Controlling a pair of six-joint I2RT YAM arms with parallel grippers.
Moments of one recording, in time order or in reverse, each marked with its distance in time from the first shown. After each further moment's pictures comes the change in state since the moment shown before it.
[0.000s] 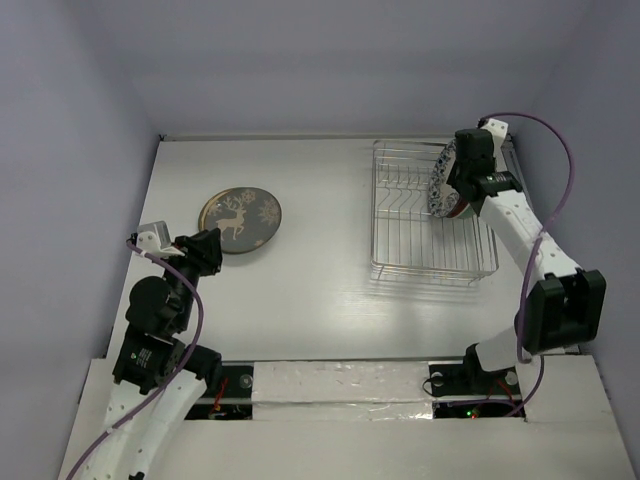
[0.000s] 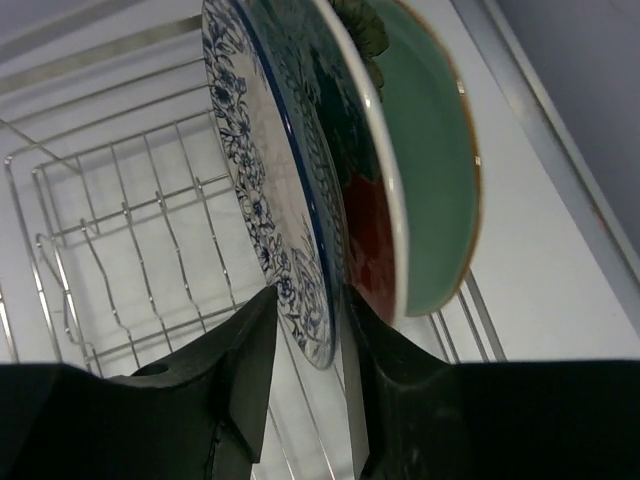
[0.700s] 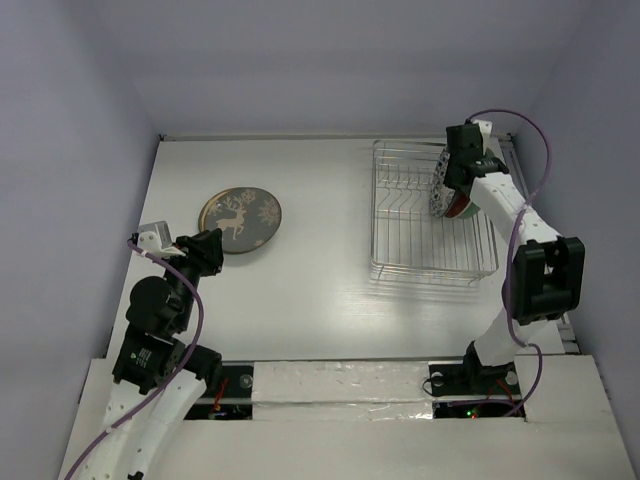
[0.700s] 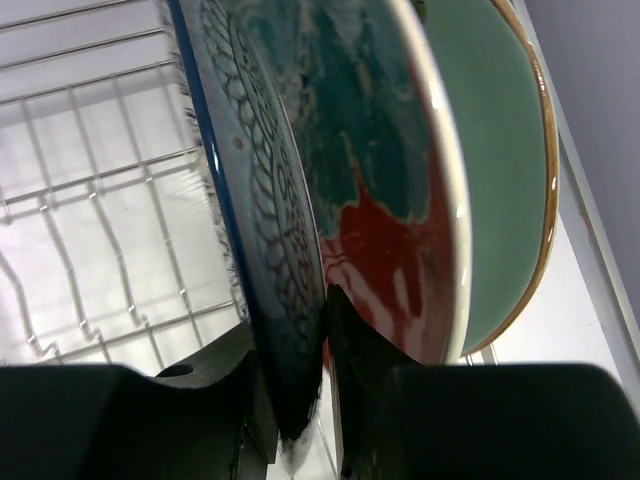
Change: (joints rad) left arm -0.014 0.000 0.000 -0.003 0.000 0.000; right arm -0.047 0.238 0.126 -0.064 -0.026 -0.084
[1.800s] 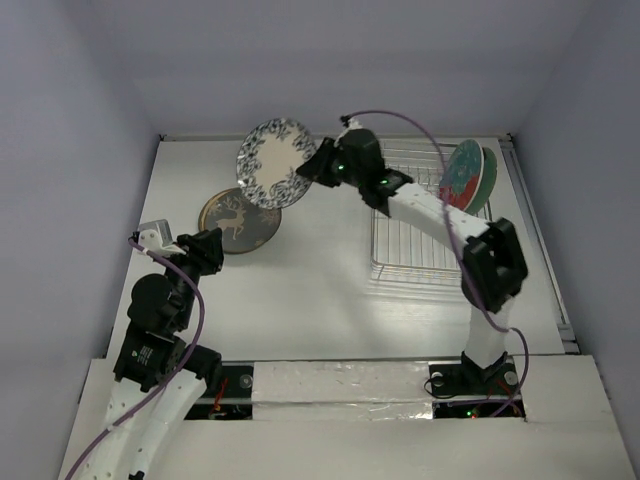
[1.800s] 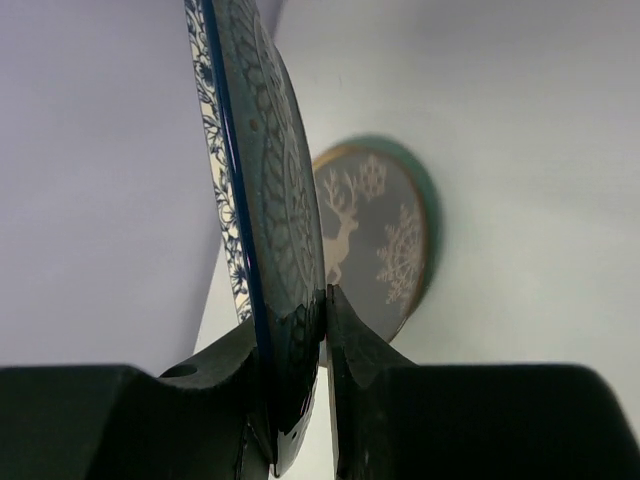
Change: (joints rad) left arm 0.014 0.015 0.000 -0.003 0.000 0.000; right arm 0.479 0.102 0.113 0.545 -0.658 0.489
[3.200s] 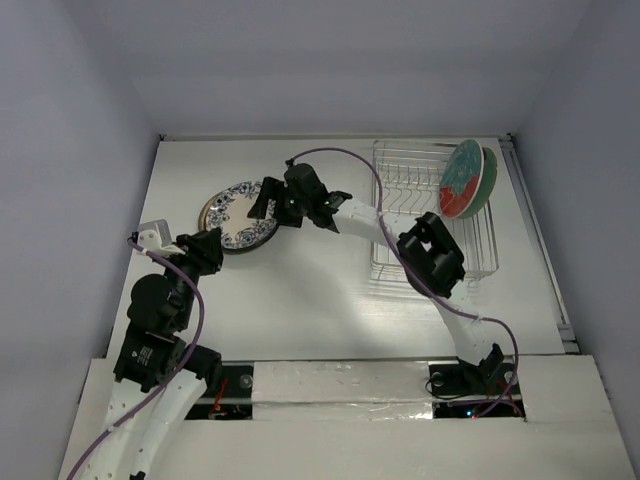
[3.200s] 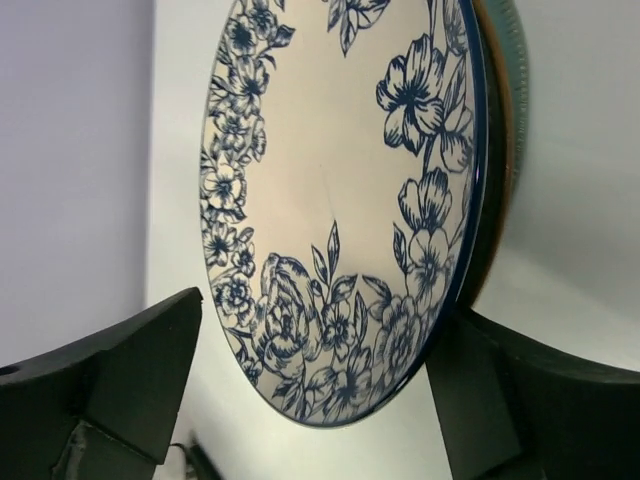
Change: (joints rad) left arm 0.013 -0.002 0.000 0.000 0.000 0.000; right arm 0.193 0.499 0.266 -0.050 -0.059 0.150
